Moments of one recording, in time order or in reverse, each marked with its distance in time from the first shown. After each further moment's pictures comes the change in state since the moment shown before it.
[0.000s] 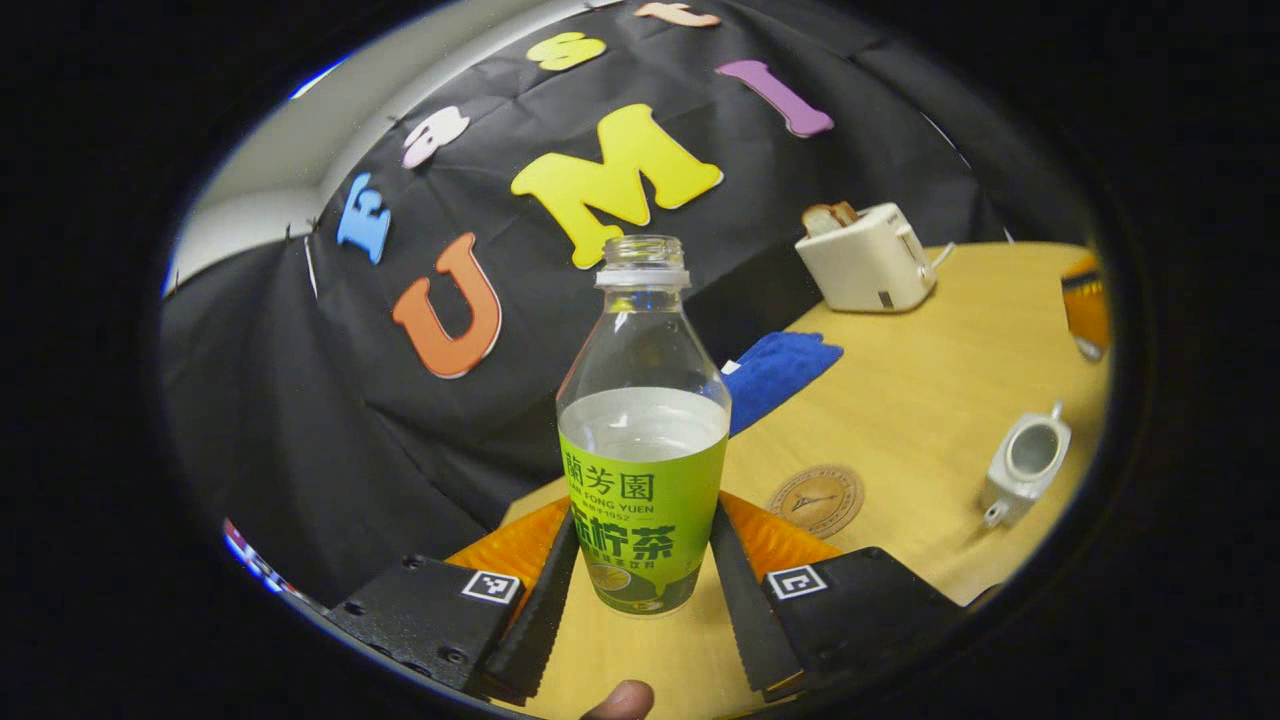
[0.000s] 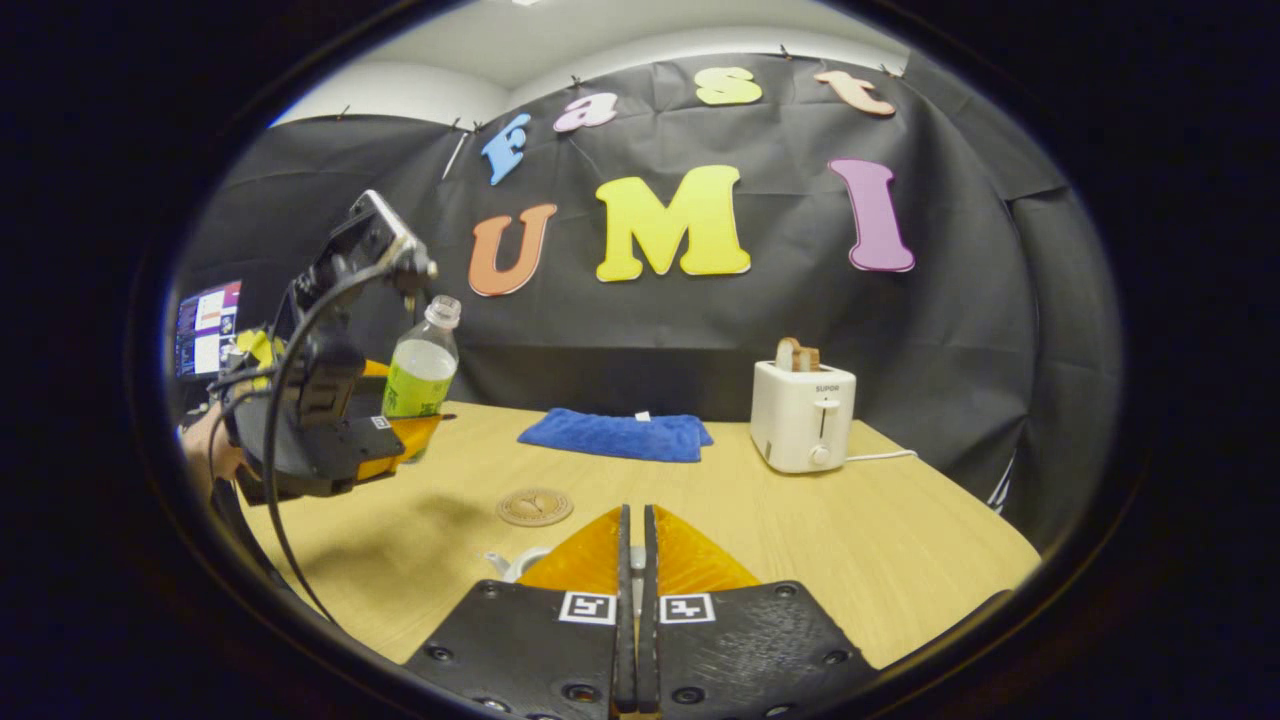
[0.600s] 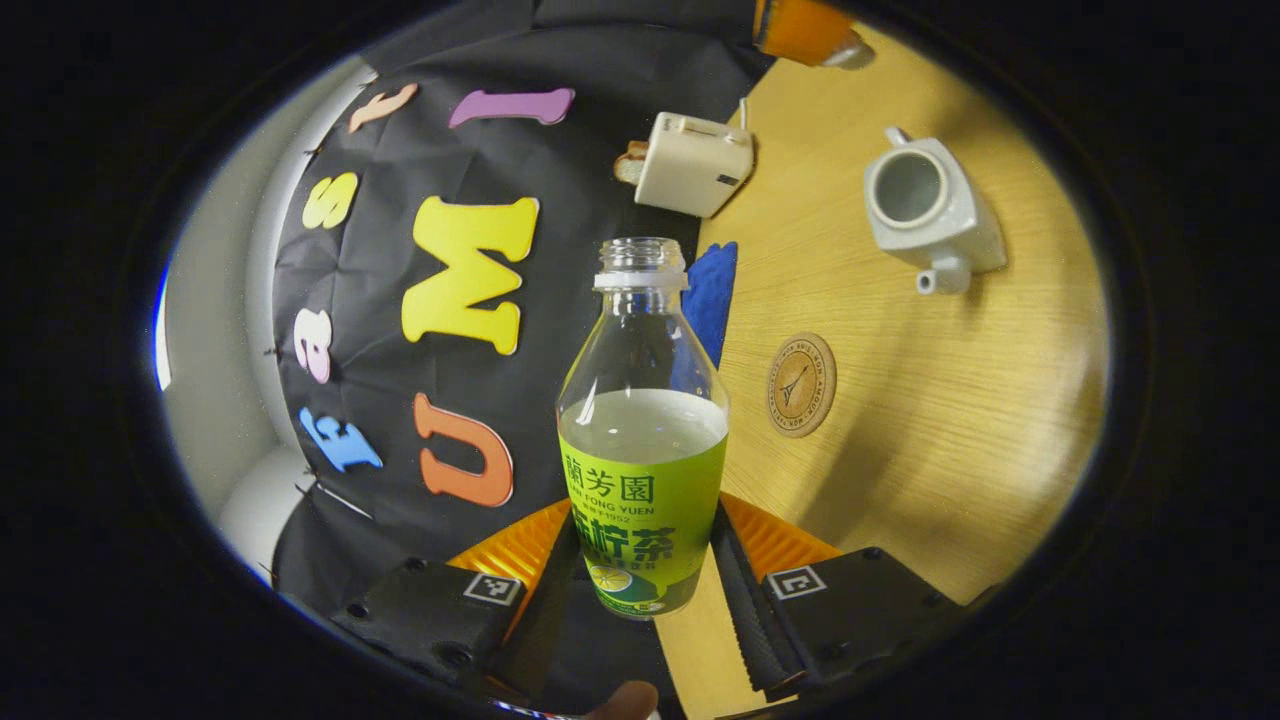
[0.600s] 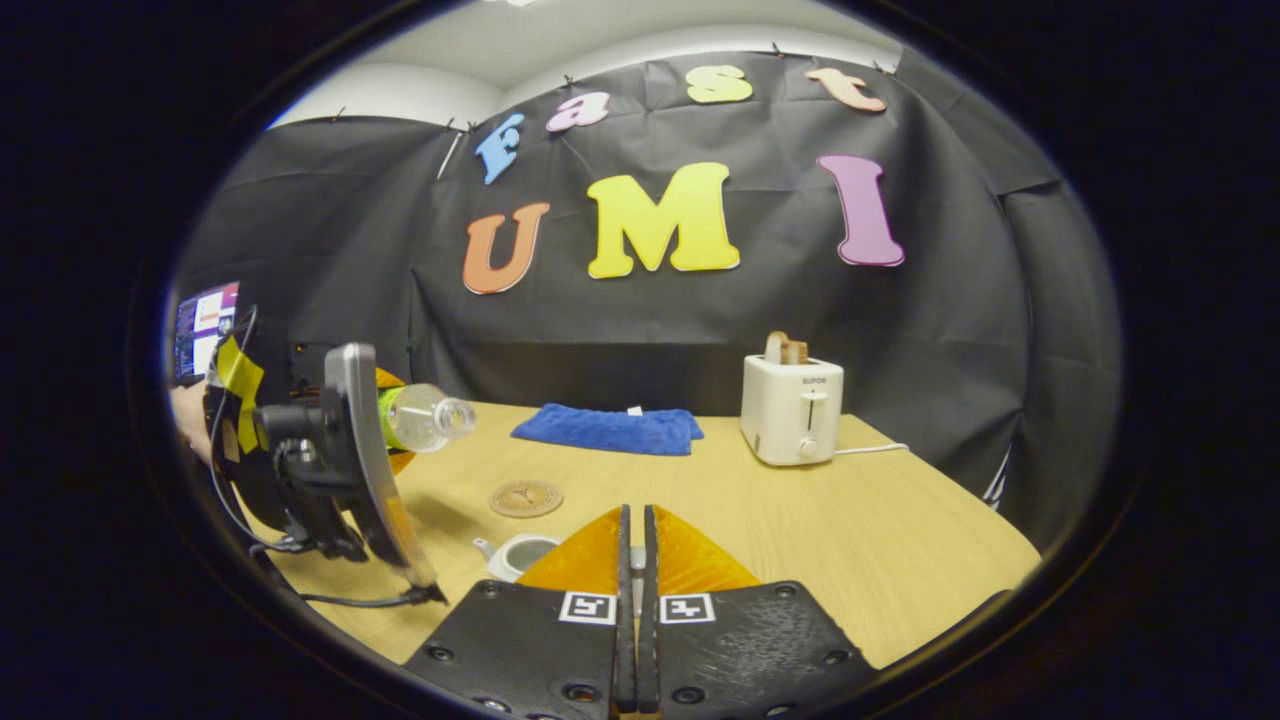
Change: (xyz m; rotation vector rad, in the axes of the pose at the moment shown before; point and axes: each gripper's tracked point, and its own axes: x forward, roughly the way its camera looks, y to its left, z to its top) left arm -0.031 -0.034 -0.002 0.698 -0.039 -0.003; right arm -0.009 -0.017 -0.008 0.007 0.006 -0.015
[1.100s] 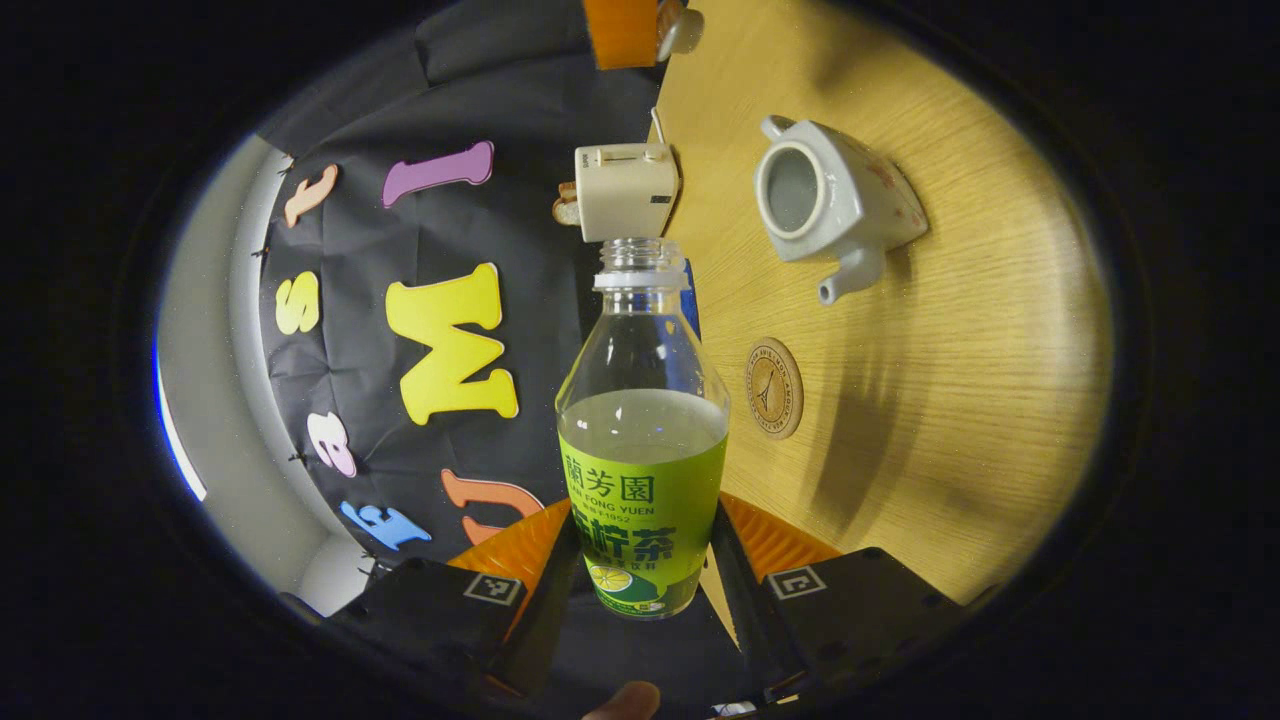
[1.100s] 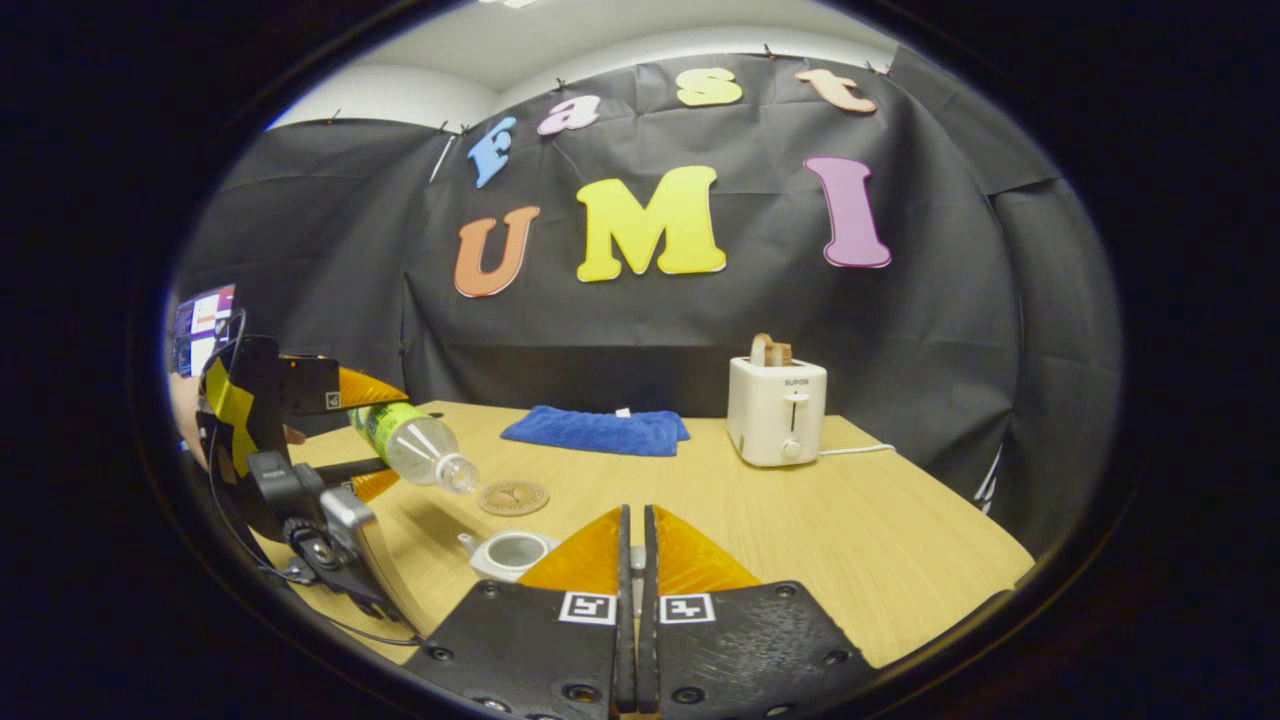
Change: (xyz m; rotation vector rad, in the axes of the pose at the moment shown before) left arm -0.010 -0.004 0.030 0.243 -0.055 0.010; right arm -0.008 -0.016 0.001 0.008 -0.009 -0.020
